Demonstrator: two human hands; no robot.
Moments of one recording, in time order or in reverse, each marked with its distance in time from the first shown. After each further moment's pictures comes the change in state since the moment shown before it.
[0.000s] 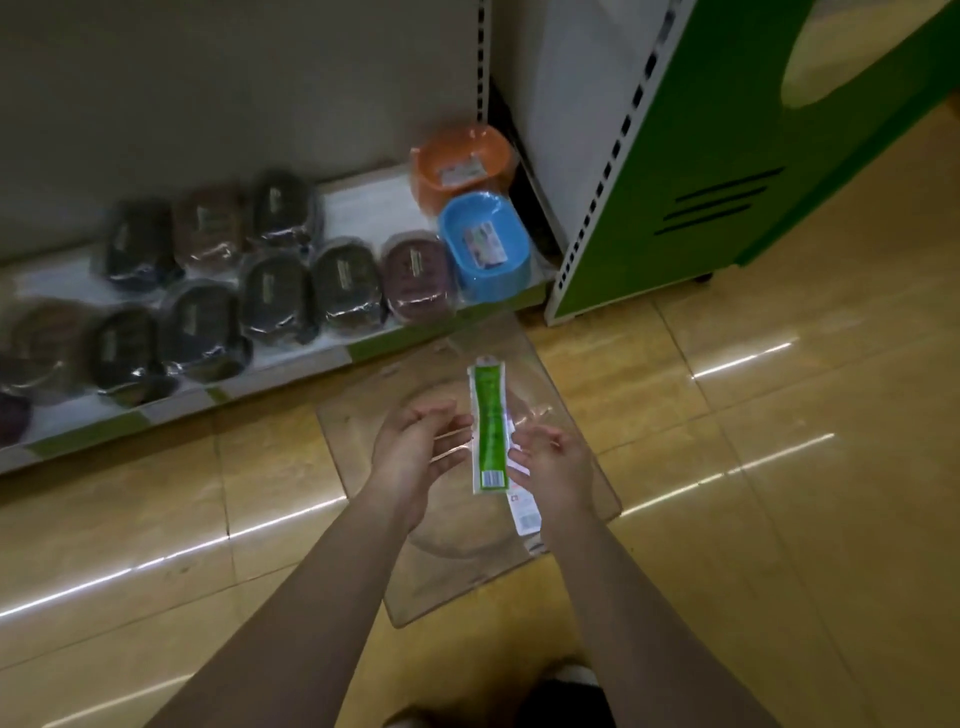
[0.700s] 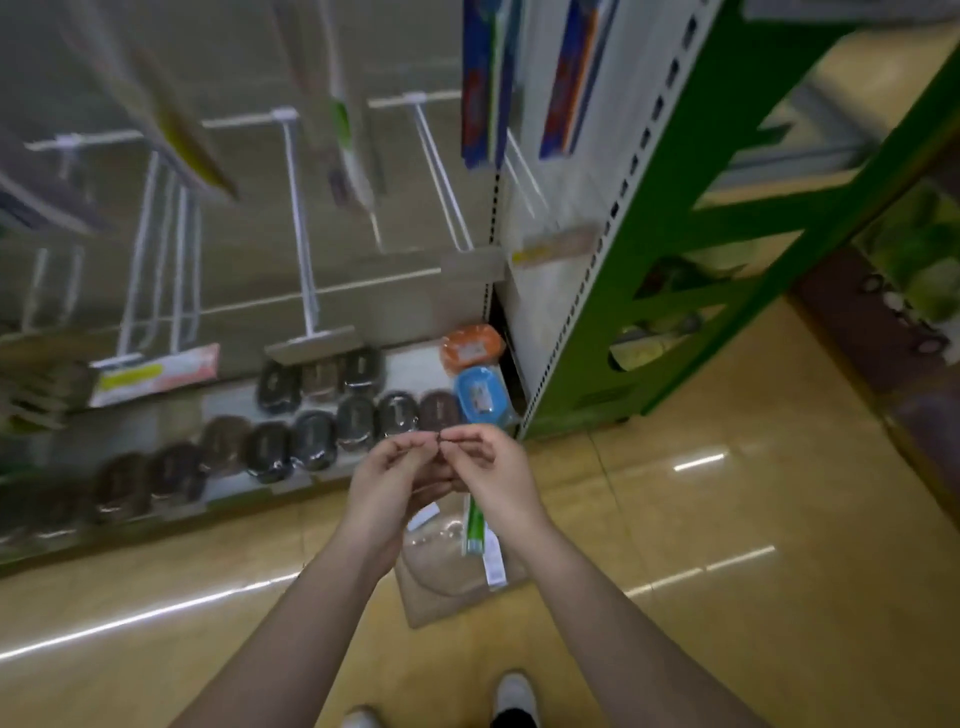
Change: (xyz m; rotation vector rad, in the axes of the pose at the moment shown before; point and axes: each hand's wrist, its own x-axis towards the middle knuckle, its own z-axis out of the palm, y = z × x) left_hand -0.327 0.254 0.035 -0.063 -0.051 0.247; right_hand -0.328 -0.275 0.049 -0.445 -0.483 -0.505
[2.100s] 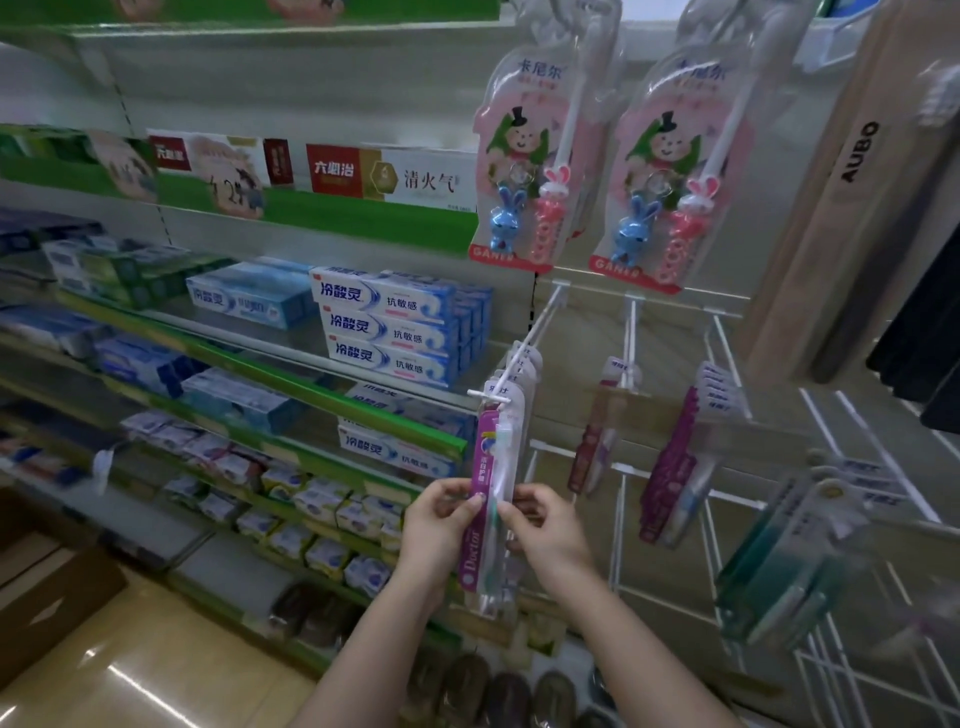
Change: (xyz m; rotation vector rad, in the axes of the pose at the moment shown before) left_hand -0.098 0.321 -0.526 -0.101 0.529 0.536; right_hand -0.020 -0.254 0.595 -0.347 -0.396 -0.425
